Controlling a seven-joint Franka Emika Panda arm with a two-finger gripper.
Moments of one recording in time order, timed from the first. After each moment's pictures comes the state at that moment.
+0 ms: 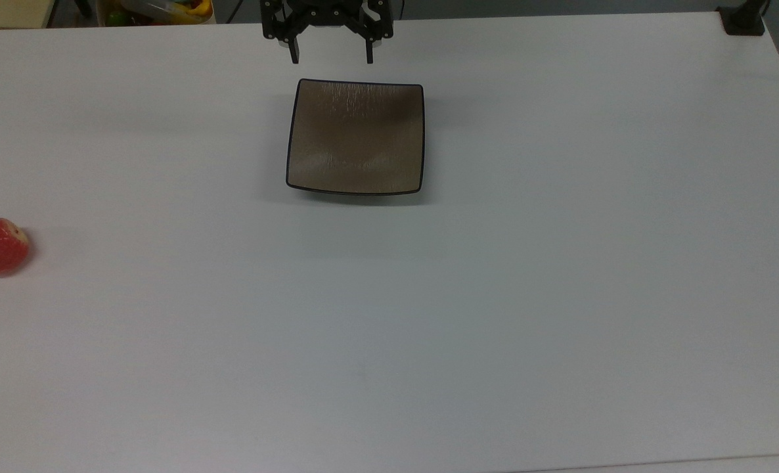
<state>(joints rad) 0.07 -0.04 0.05 -1.82 0.02 1.82 0.04</state>
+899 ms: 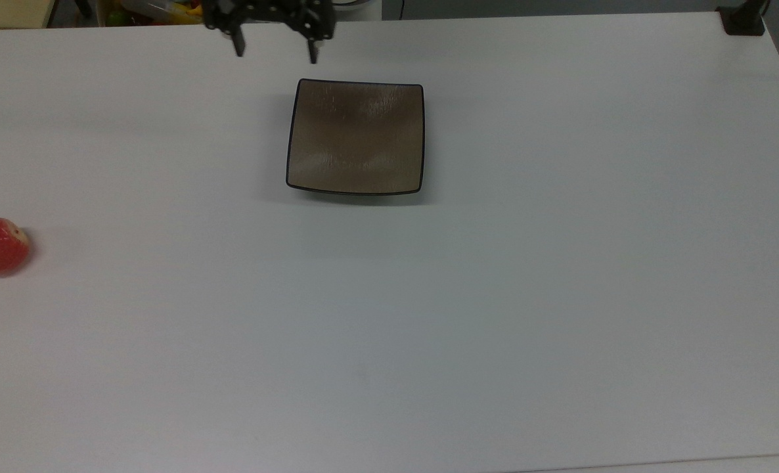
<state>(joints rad) 0.02 -0.04 -0.05 -1.82 0.02 1.84 0.04</state>
